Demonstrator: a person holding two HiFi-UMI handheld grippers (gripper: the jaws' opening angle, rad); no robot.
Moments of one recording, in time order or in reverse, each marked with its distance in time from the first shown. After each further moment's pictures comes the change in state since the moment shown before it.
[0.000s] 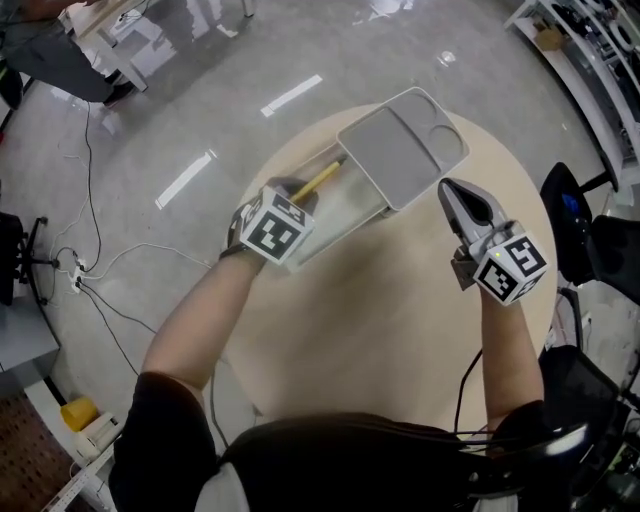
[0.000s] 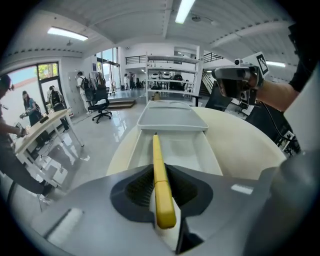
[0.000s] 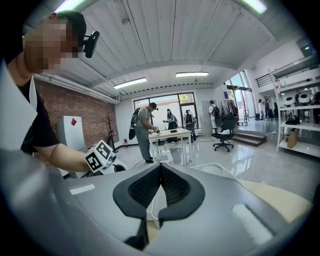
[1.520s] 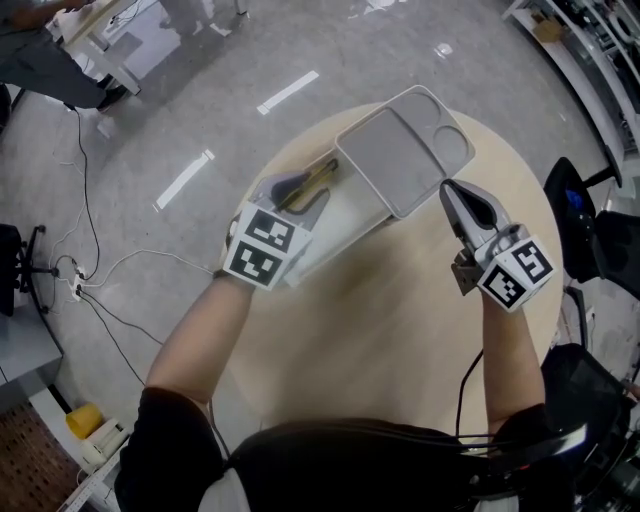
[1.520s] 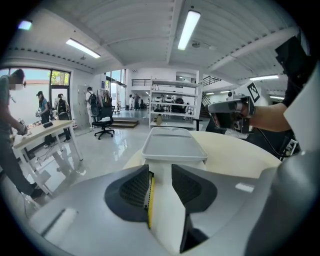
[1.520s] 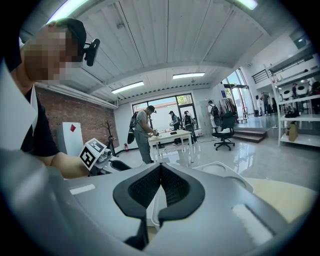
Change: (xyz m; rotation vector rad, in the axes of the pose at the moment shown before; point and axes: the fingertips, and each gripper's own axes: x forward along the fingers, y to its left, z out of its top) left arm -0.022 0.006 0.052 -0.048 -0.275 0.017; right arm 0.012 -0.012 -0.006 0.055 -0.033 0.011
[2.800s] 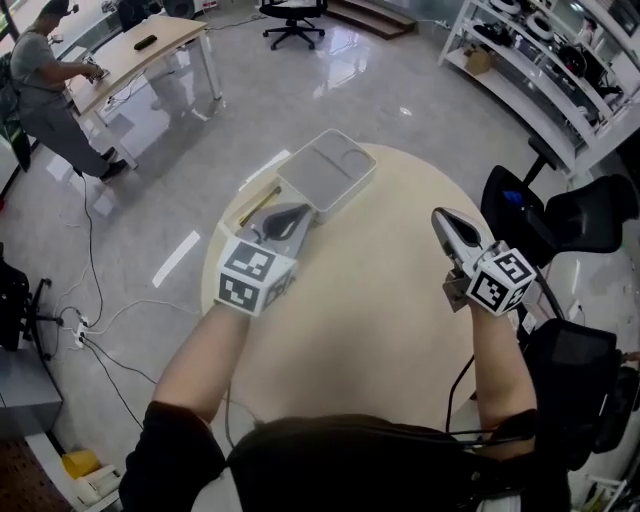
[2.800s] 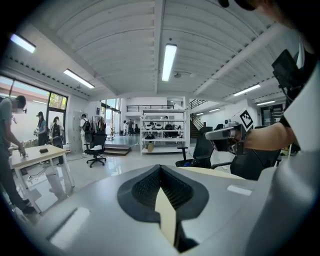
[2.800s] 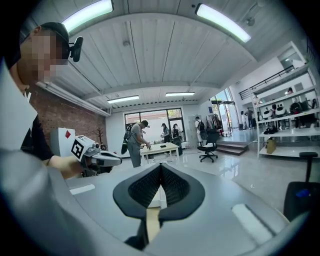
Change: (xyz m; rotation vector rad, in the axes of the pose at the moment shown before) left arm -0.164 -0.186 0.147 0.052 -0.307 -0.036; right arm -0.255 0.066 0.077 -0.015 -0.124 -0.145
